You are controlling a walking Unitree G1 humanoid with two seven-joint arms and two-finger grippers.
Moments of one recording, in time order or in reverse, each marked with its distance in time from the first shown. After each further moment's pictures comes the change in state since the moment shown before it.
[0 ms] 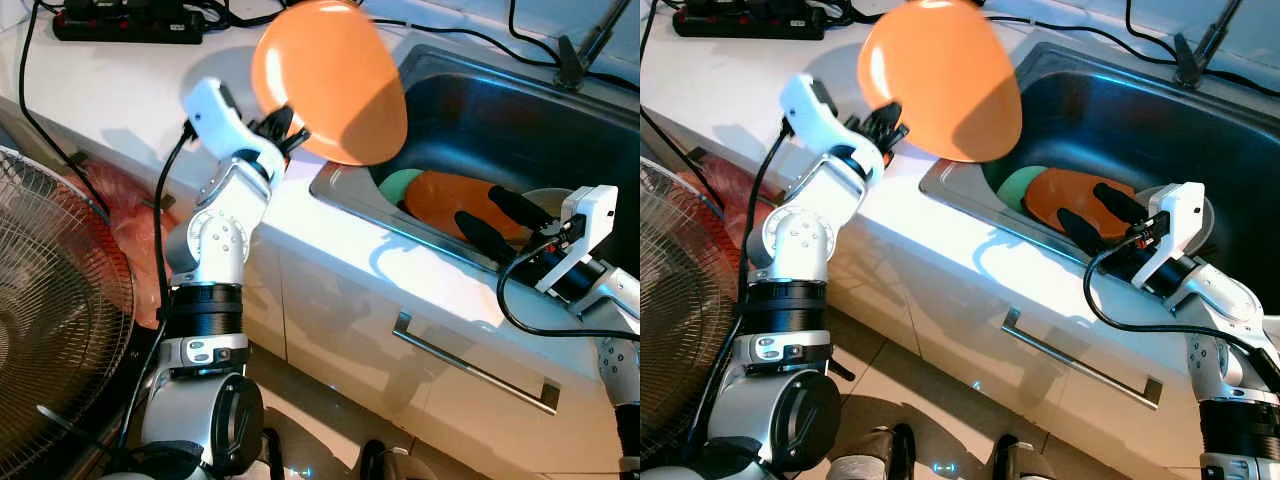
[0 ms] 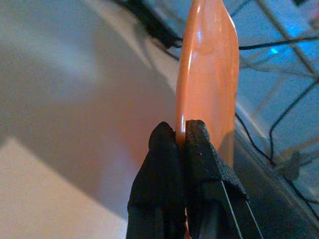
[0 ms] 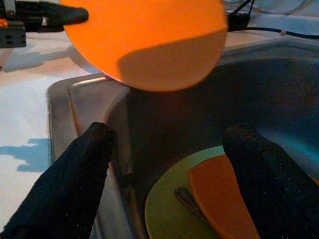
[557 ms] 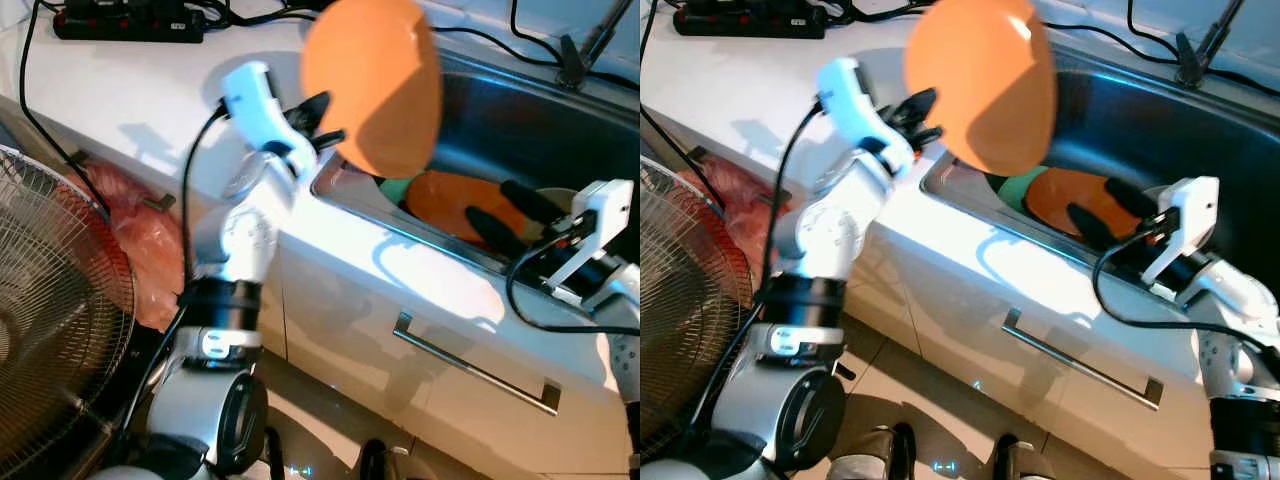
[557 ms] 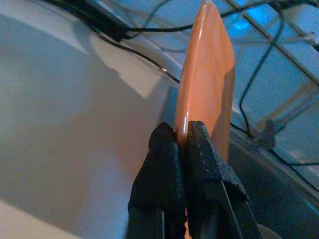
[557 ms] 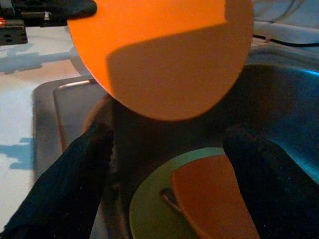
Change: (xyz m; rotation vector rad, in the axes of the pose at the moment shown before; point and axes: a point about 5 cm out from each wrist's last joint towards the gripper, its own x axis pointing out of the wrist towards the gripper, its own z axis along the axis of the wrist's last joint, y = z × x) left arm 0.011 -0.028 -0.017 0.130 0.025 -0.158; right arm -0.005 -0.009 0.009 -0.041 0.000 -0.034
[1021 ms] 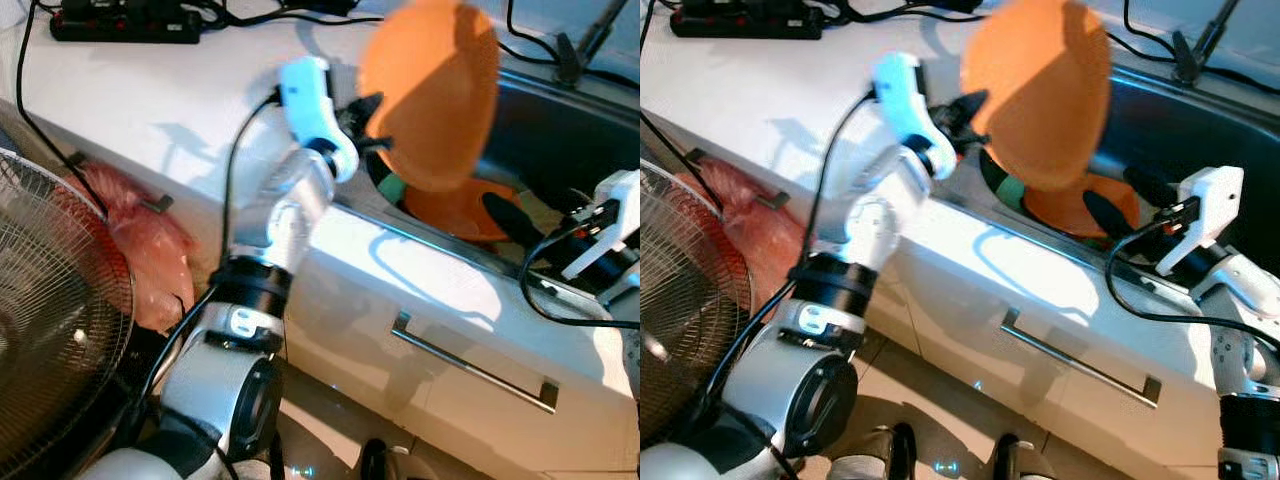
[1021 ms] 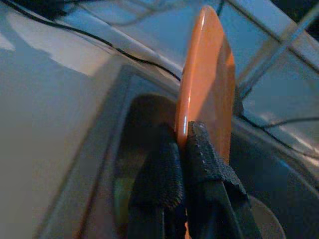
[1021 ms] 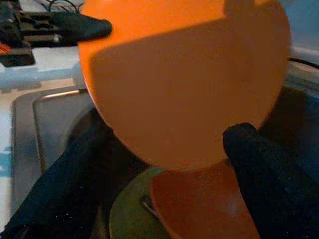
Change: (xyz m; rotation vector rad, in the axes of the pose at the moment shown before) left arm 0.020 -0.029 -0.025 0.089 0.076 -0.151; right arm -0.006 -0.007 0.012 -0.035 -0.032 -0.058
